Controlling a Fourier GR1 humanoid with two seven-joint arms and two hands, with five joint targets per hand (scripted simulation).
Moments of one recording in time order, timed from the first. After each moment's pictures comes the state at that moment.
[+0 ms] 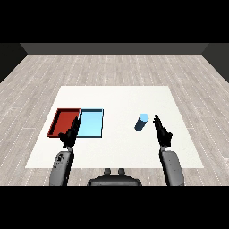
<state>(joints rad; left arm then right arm) 0.00 0.09 -0.01 -1.58 0.04 0.00 -0.01 -0.01 -0.15 -0.01 -1.61 0.03 -0.01 -0.02</state>
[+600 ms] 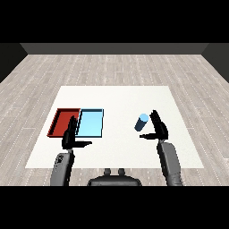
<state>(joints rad) 0.02 0.05 0.02 -1.60 0.05 0.00 -0.25 -0.17 -0.14 -0.10 -1.39 -0.12 0.16 -0.20</state>
